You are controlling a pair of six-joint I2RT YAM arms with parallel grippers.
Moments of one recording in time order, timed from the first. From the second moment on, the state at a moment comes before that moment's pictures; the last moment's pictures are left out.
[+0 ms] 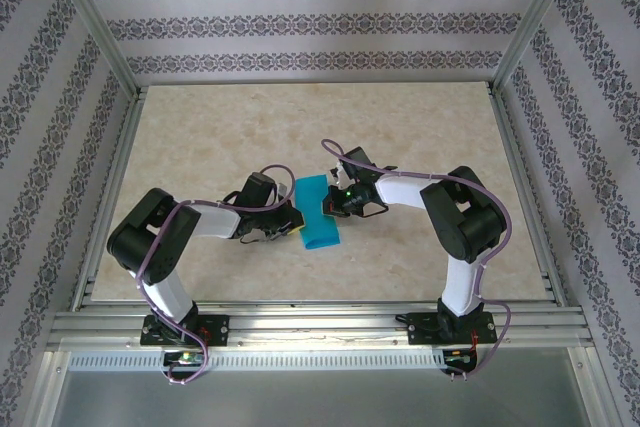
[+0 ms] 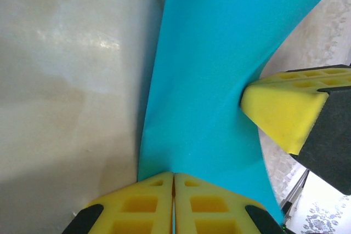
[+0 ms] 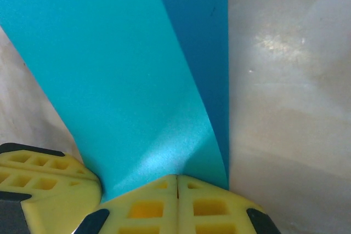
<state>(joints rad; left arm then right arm) -0.49 1.72 0.65 0.18 0.53 -0.96 0.54 1.89 1.03 -0.26 -0.49 0.61</state>
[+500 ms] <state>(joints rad) -0.50 1.62 0.67 0.14 0.54 -0.93 0.54 1.89 1.03 -0.26 -0.49 0.63</state>
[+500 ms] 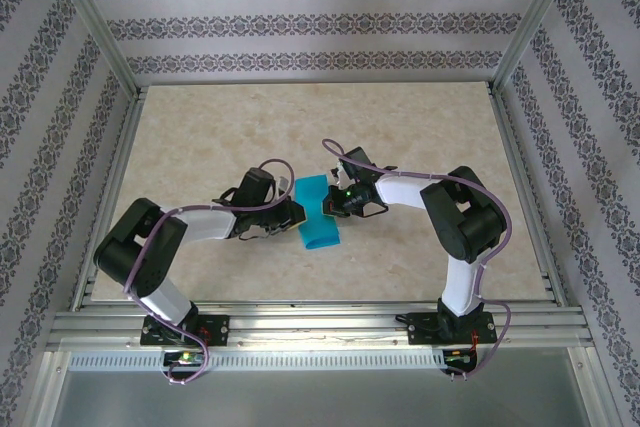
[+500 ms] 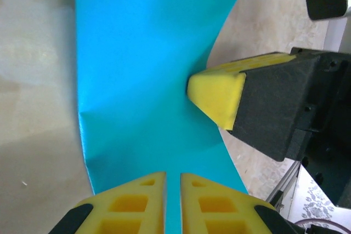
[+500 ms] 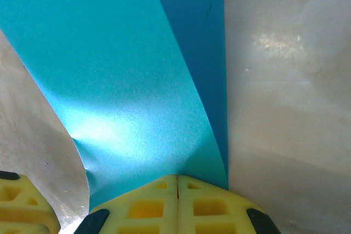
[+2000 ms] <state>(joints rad) -0.56 1.63 0.58 0.15 0.50 -1.00 0.54 1.88 1.02 -0.29 -0.48 0.63</state>
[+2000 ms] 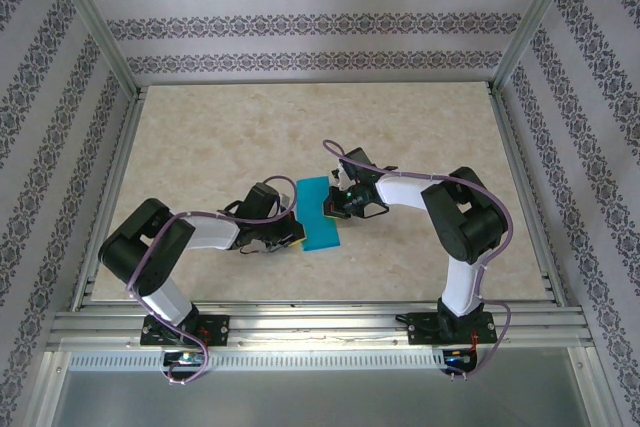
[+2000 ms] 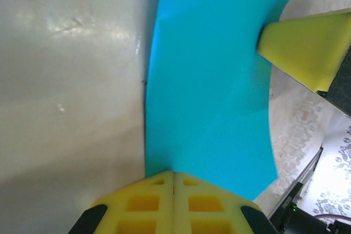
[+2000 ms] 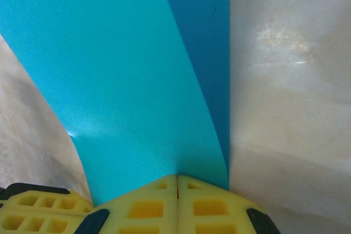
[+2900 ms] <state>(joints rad) -0.62 1.59 0.54 0.15 0.50 -1.01 0.54 1.88 1.02 -0.29 -0.48 0.63</state>
